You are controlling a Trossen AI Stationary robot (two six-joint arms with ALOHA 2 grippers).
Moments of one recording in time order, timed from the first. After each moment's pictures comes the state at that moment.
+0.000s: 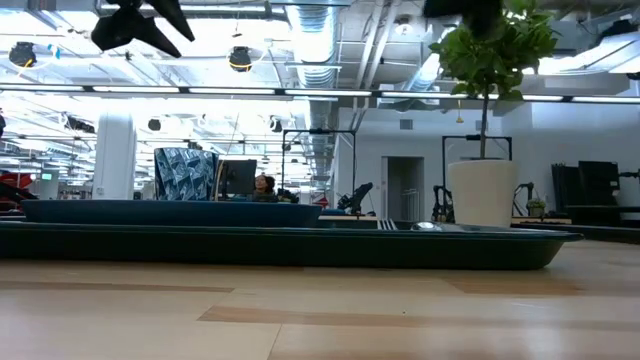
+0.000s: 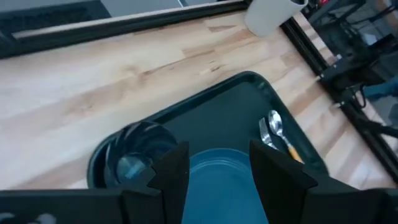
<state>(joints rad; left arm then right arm) 0.11 0.84 1.06 -0.95 -0.31 -0.87 0.43 1.31 0.98 -0.30 0.40 0.40</state>
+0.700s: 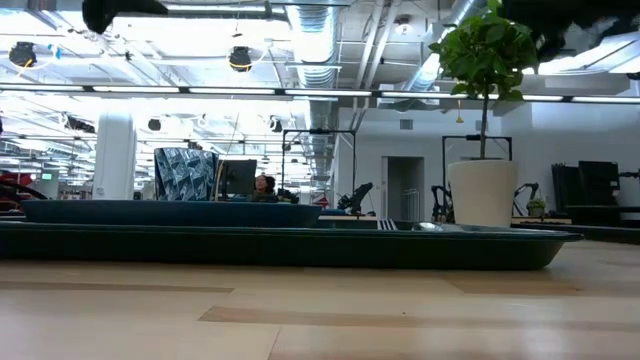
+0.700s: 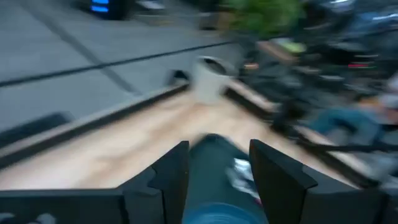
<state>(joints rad) -0.19 0.55 0.90 -0.70 -0.66 -0.61 0.33 0.42 0.47 -0.08 0.45 0.24</state>
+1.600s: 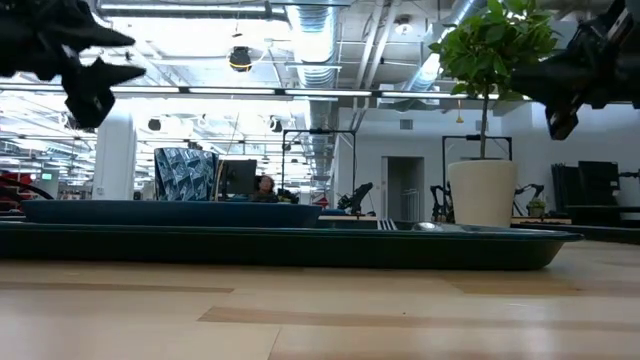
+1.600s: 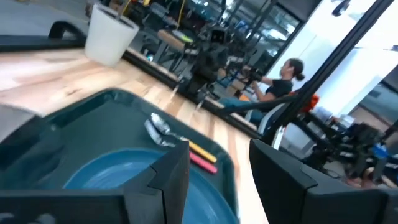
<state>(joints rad) -0.45 0.00 0.13 -0.16 -0.50 -0.59 0.29 0.00 0.01 0.10 0.50 0.37</state>
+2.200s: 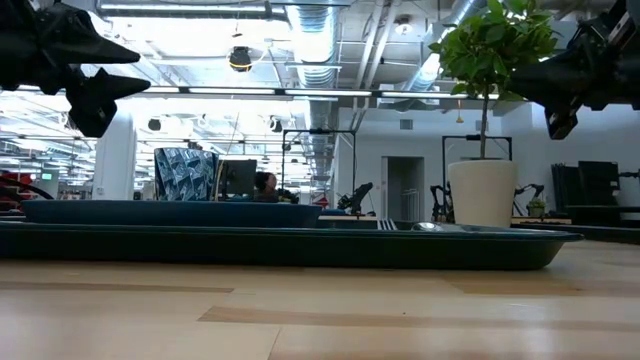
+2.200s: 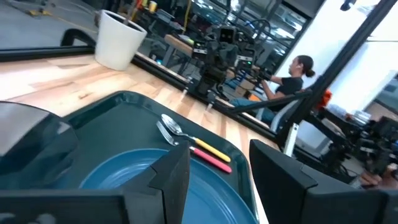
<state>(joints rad) -0.45 0.01 0.06 -0.10 -0.53 -0.54 0.29 0.01 0.01 0.08 0.49 0.33</state>
